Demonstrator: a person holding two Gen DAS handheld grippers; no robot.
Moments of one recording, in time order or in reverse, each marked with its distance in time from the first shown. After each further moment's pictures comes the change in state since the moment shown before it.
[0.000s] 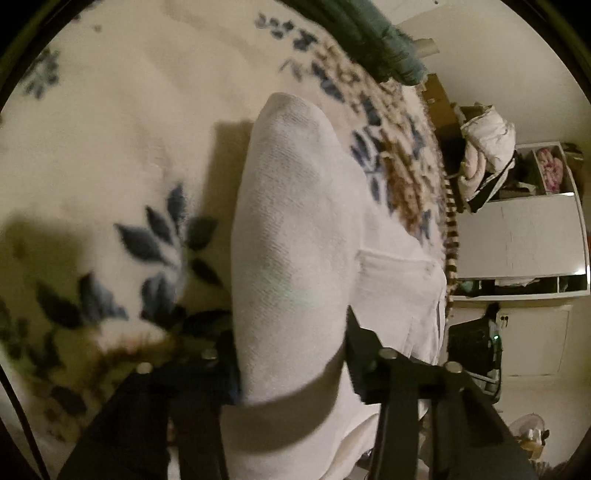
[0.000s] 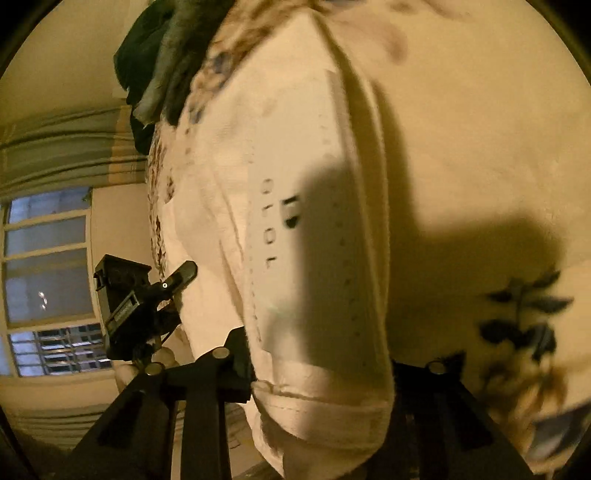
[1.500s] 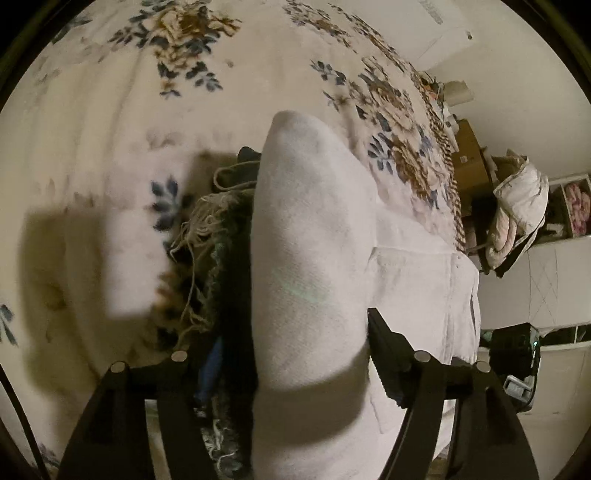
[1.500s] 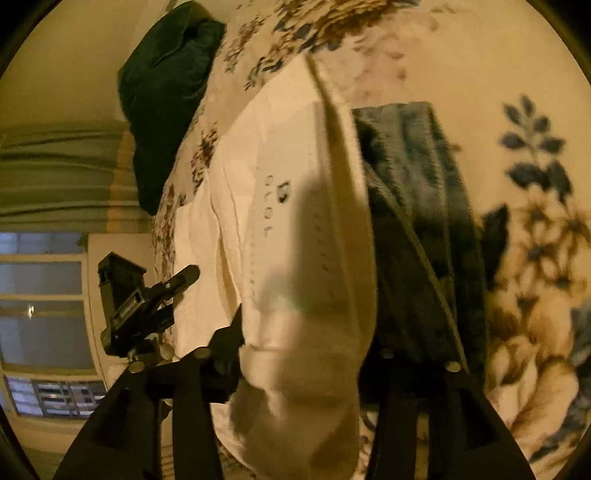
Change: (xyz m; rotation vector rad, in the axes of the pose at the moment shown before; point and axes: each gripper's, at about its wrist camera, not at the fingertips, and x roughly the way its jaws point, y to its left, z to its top) left arm 0.040 -0.011 0.469 0.021 -0.051 0.134; right arm 0.043 0.240 0.445 -0.057 -0.057 -0.060
